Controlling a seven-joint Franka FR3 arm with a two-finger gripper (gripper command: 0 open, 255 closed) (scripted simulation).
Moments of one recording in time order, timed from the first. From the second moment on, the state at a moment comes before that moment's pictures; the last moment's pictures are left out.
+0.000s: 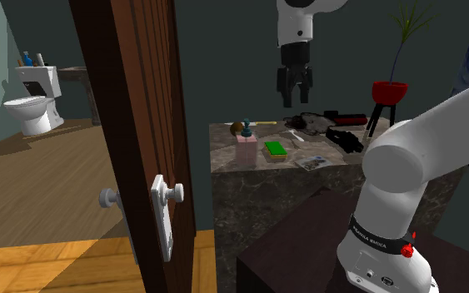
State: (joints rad) arm 0.01 -0.75 -0.05 -2.44 -0.01 1.51 -0.08
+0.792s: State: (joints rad) arm 0.00 -0.38 -0.08 -2.29 -0.01 1.76 -0.08
